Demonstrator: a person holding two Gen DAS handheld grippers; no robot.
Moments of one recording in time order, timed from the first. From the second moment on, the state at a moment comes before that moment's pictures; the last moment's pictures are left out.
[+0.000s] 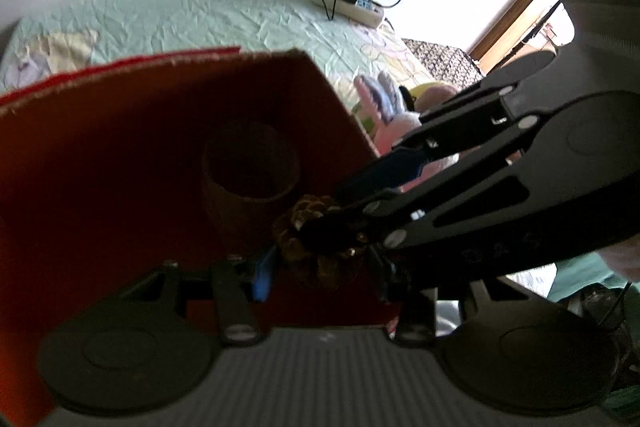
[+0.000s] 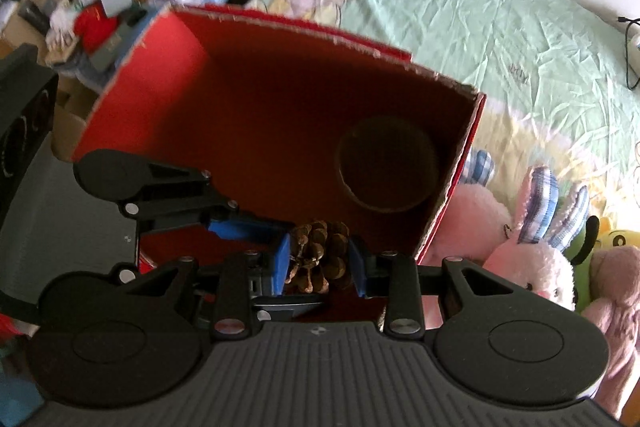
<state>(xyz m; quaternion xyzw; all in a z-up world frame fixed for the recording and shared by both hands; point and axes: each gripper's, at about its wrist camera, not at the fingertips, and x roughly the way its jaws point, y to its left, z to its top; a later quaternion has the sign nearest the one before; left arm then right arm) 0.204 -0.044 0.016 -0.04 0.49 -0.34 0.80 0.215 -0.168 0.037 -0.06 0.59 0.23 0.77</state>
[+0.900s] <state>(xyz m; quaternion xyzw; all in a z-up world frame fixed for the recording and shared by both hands) 0.196 0.003 0.026 -0.02 0.47 -0.24 0.85 0.227 -0.154 0.013 -0.08 0.59 0.22 0.78</state>
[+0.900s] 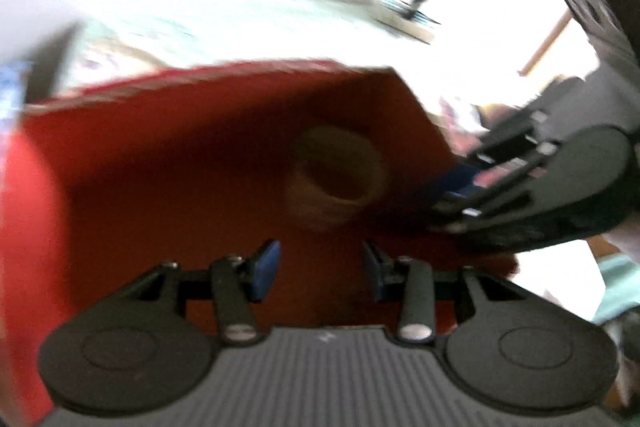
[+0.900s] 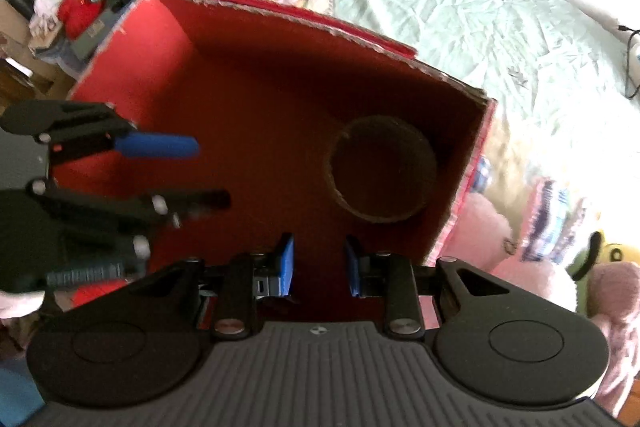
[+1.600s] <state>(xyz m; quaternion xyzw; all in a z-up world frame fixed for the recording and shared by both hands) 0.221 0.055 0.029 -0.03 0.46 -0.07 0.88 0.238 -0.104 -0.040 -0.09 0.66 0.25 0.70</state>
